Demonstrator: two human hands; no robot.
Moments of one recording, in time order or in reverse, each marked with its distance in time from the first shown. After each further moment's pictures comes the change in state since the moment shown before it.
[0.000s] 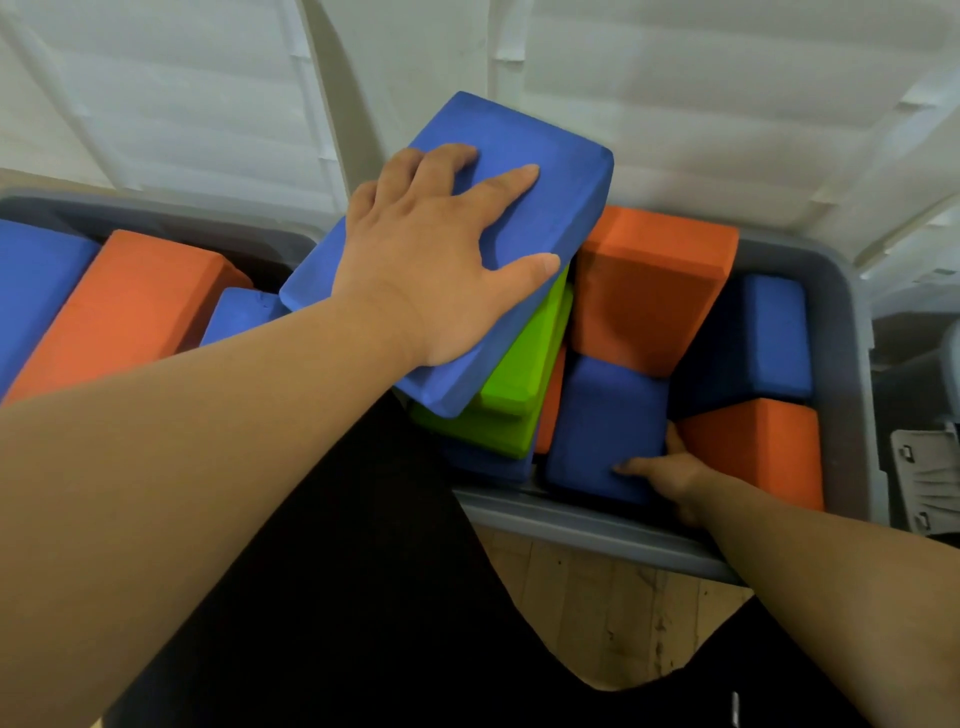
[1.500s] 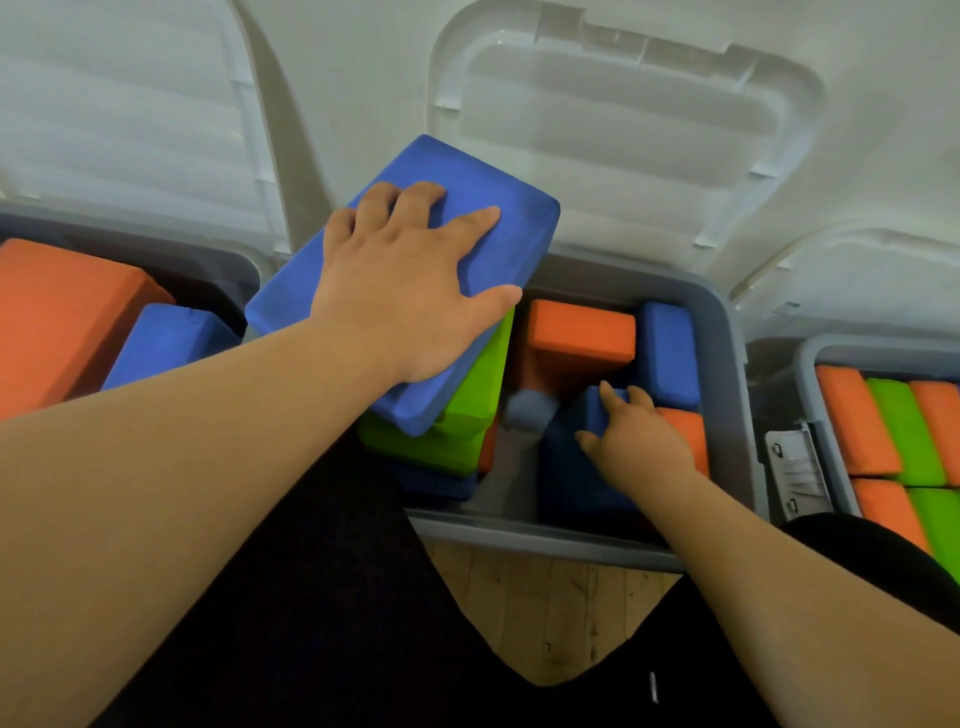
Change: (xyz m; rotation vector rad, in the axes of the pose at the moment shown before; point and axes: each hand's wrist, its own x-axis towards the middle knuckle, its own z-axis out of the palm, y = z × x) left_hand -0.004 0.015 0.005 0.050 0.021 0.066; right_hand -0.091 -0.076 -0.019 -1.163 0.355 -0.324
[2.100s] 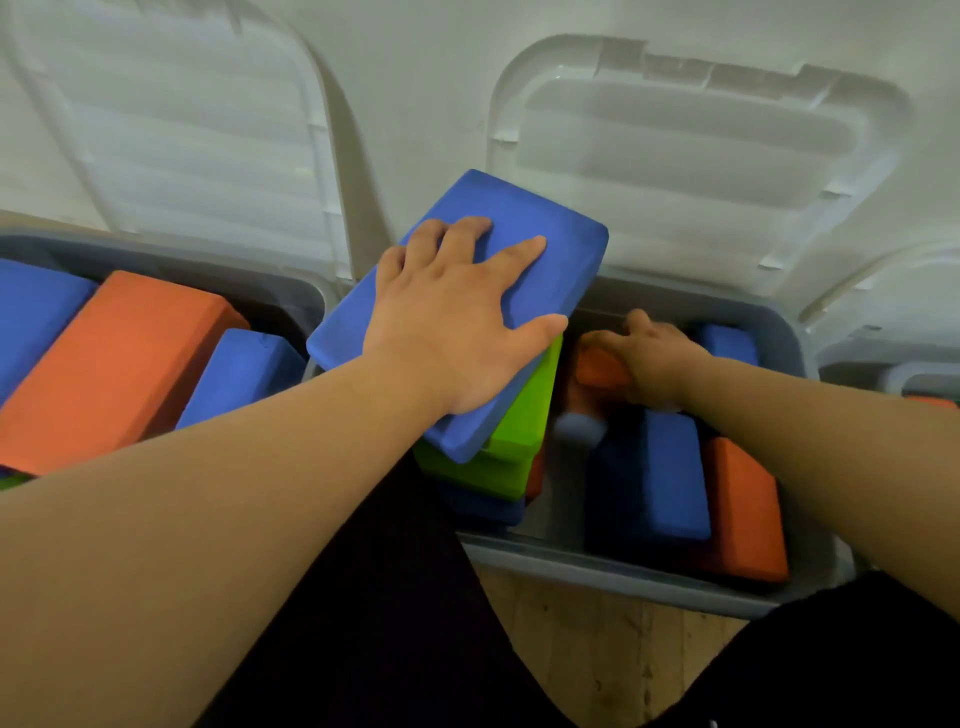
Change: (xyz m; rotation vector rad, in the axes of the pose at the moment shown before) left_hand -0.004 -0.011 0.002 -0.021 0.001 -0.029; right_hand 0.104 -0.039 -0.061 -0.390 -0.001 -0.434
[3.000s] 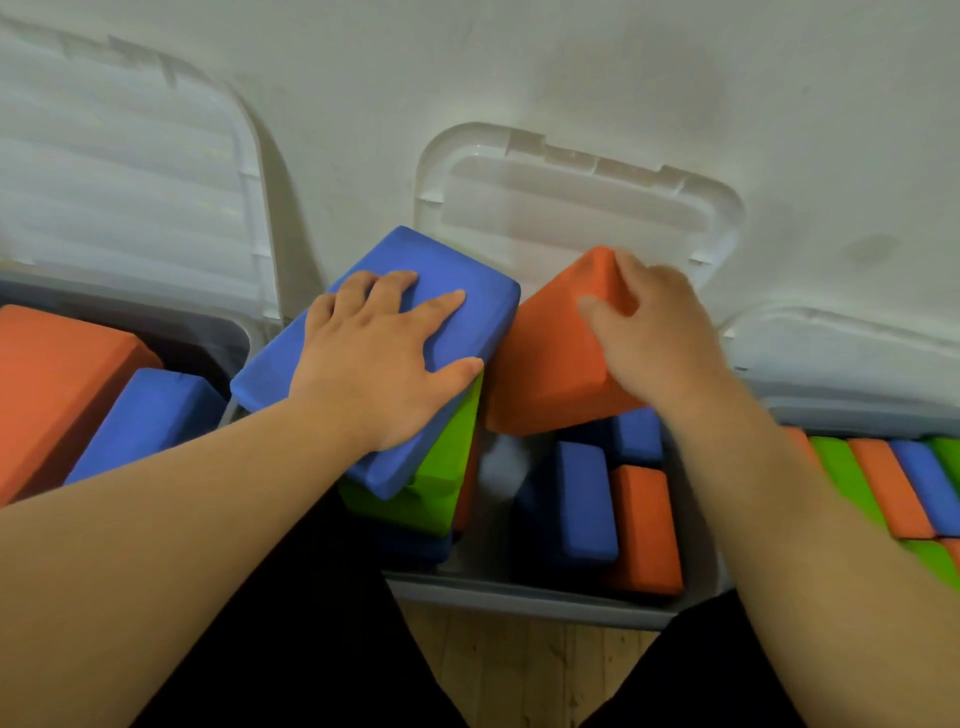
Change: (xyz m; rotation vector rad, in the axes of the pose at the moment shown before) left_hand -0.002 0.005 -0.003 -0.017 -0.014 -0.007; right_hand -0.107 -0.007 -0.111 0.597 0.649 0.362
